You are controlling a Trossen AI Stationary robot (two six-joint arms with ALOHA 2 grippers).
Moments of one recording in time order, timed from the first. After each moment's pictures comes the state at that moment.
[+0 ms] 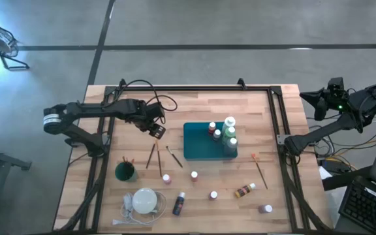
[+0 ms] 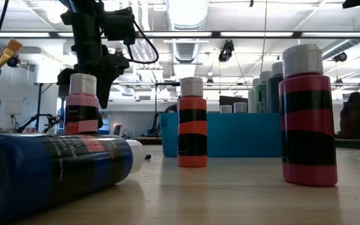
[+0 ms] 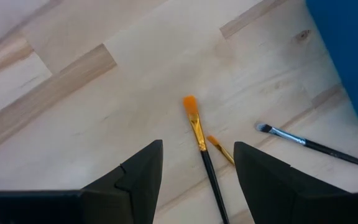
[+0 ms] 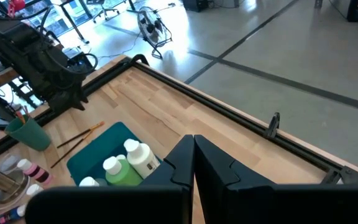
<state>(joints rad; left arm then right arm) 0.29 1.38 1.01 -0.93 -0.04 -0.73 0.36 0.42 1.38 -1.57 0.81 0.81</state>
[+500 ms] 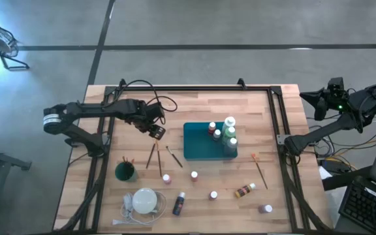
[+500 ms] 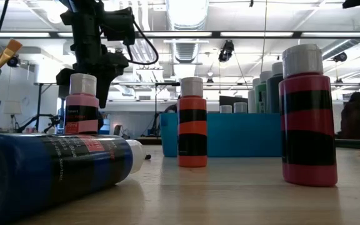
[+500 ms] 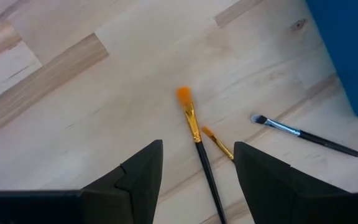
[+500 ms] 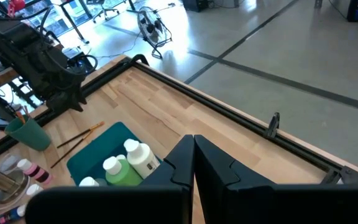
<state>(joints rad) 0.29 1.38 1.01 -0.94 -0.01 -0.73 0.36 0.42 1.38 -1.57 0.81 0.81</state>
